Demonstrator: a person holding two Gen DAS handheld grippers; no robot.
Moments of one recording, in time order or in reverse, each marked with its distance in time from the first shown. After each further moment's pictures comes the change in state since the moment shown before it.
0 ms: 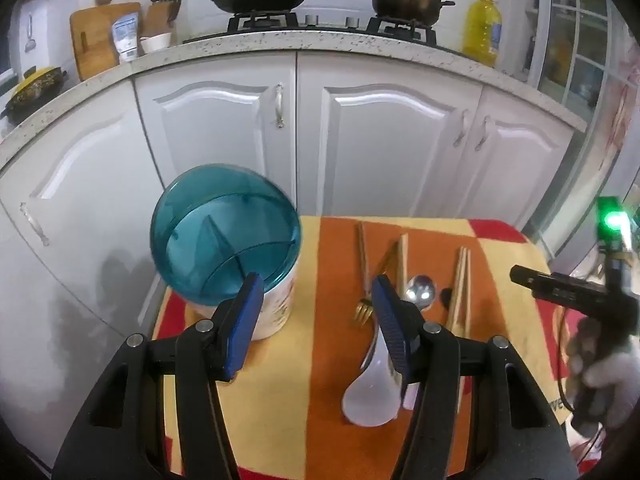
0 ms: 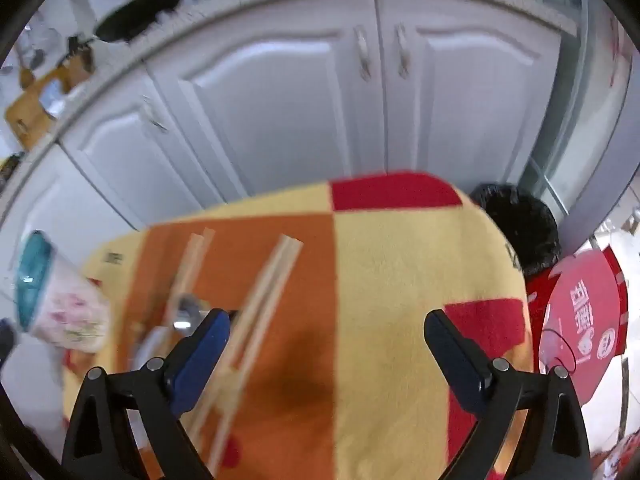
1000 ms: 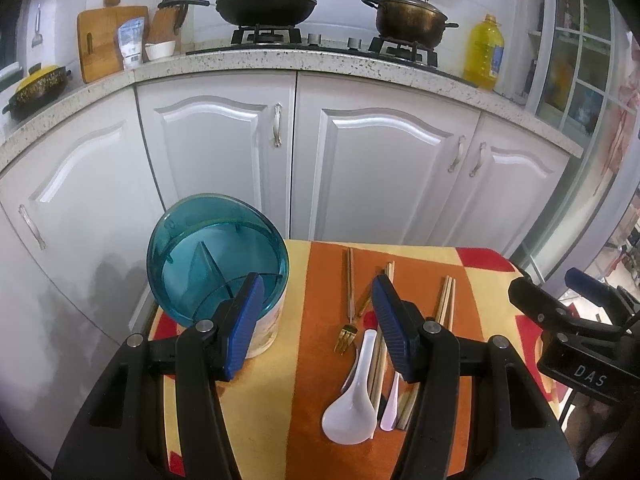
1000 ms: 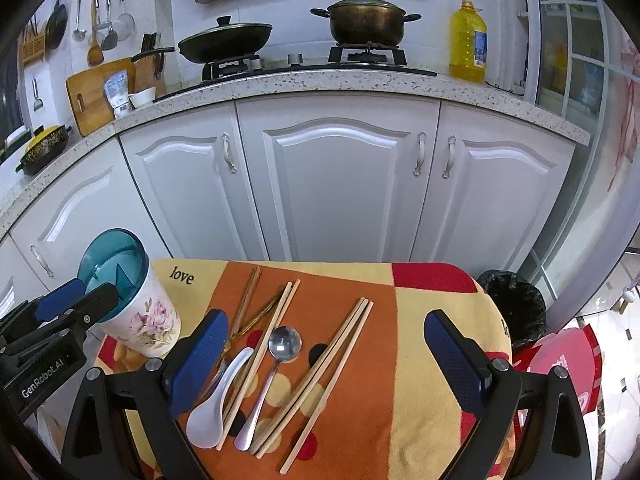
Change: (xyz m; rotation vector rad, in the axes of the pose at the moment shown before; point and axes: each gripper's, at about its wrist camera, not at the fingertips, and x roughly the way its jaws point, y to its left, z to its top) left arm -0.010 -0.004 0.013 -0.037 -0.029 -0.002; right arm -0.085 0.106 -0.008 -0.185 -0.205 -0.026
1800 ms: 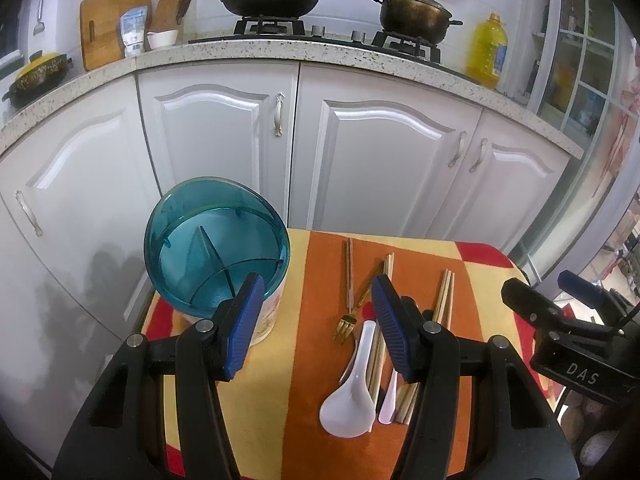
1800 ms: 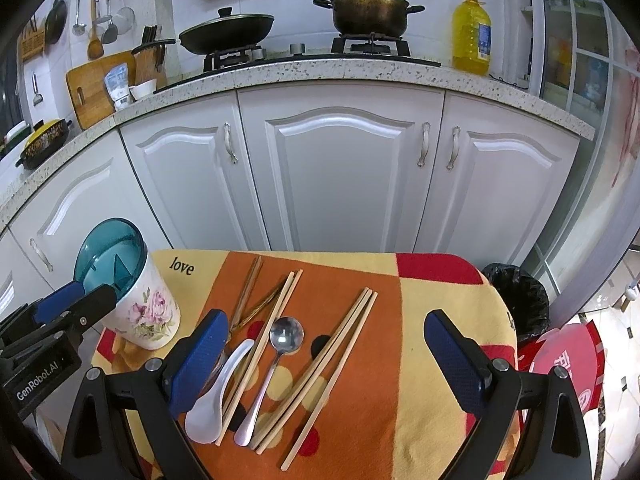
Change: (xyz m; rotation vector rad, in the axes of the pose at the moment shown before) left arm 0.003 0.006 -0.005 -0.018 0.014 -0.014; right arm 0.009 0.002 -0.005 -0.003 0.031 0.009
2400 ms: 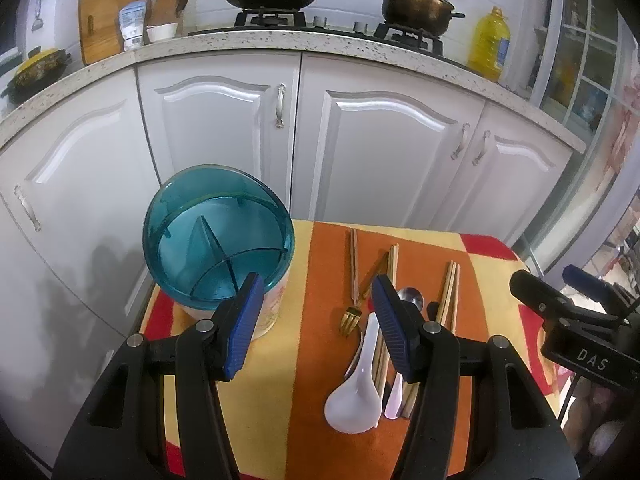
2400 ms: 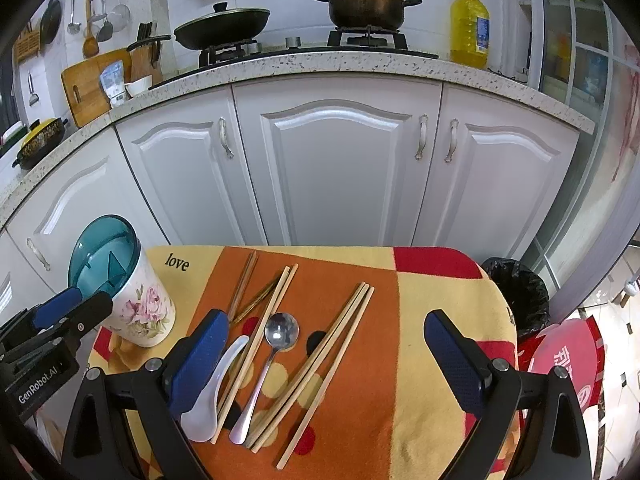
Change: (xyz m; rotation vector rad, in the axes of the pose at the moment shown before) left arm 0.008 0.005 -0.005 0.006 0.040 0.004; right arm 0.006 -0.005 -0.002 0.006 0.020 -0.004
